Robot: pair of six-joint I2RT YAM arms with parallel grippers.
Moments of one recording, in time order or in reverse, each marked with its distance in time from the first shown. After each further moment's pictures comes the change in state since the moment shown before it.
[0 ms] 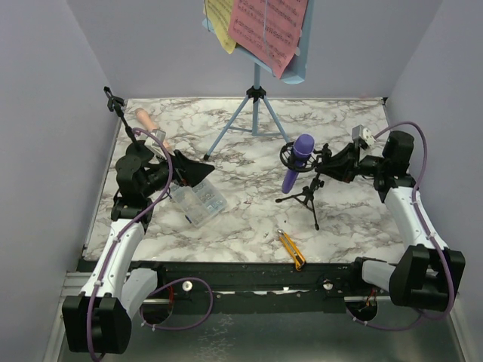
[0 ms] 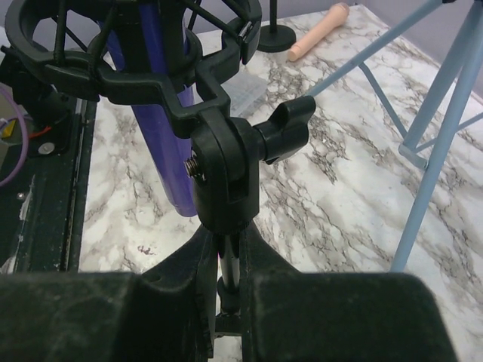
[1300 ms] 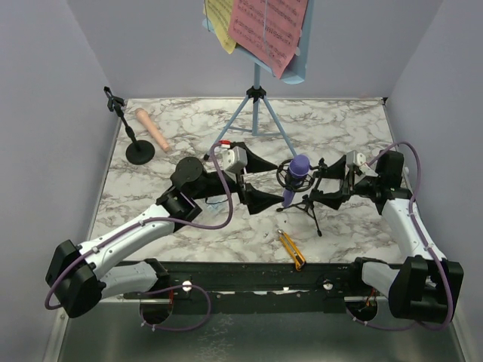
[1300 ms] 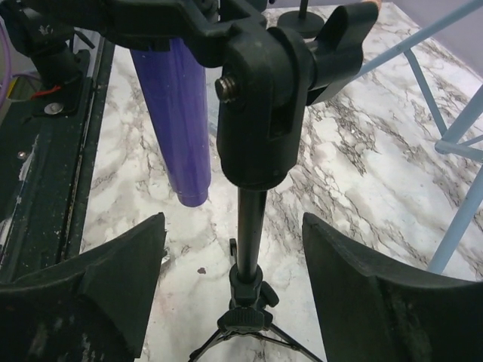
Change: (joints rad) left arm -0.757 0.214 0.189 0.294 -0.162 0.377; right arm 0.015 -0.085 -0.132 -0.253 -0.045 -0.401
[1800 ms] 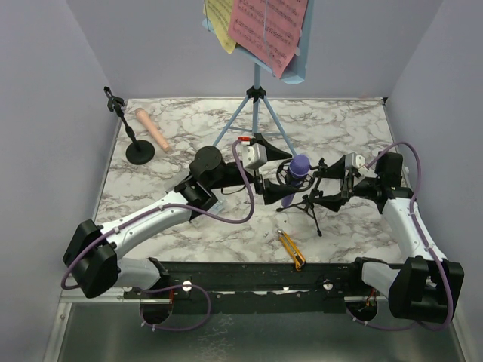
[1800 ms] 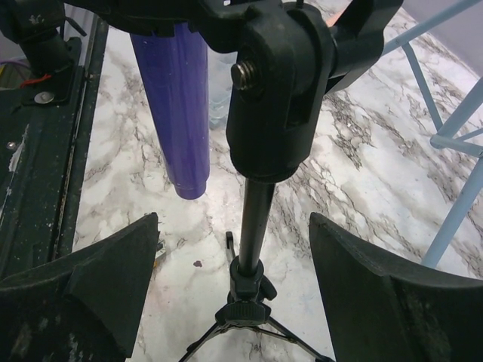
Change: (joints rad) left arm -0.021 0.175 0.132 0.045 0.001 0.200; right arm 0.000 -0.001 0.016 -0.124 0.027 -0.130
